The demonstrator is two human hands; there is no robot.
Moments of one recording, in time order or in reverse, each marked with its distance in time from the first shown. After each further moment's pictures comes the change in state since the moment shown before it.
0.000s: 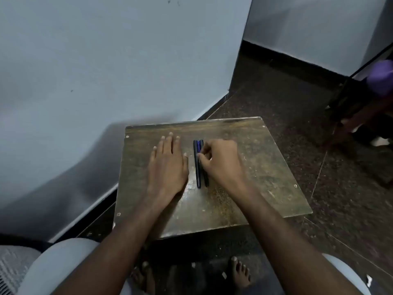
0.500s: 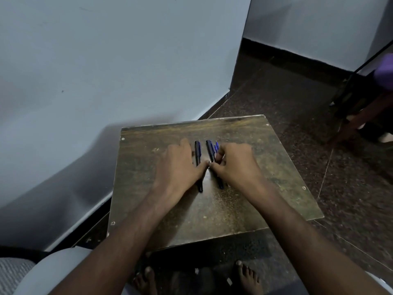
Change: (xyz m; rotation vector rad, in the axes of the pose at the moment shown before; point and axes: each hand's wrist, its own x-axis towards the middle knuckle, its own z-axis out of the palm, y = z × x) left_hand 0.013 0.027 -0.020 -0.189 -0.088 -0.056; right_hand 0.007 0.038 -0.002 -0.038 -0.115 0.120
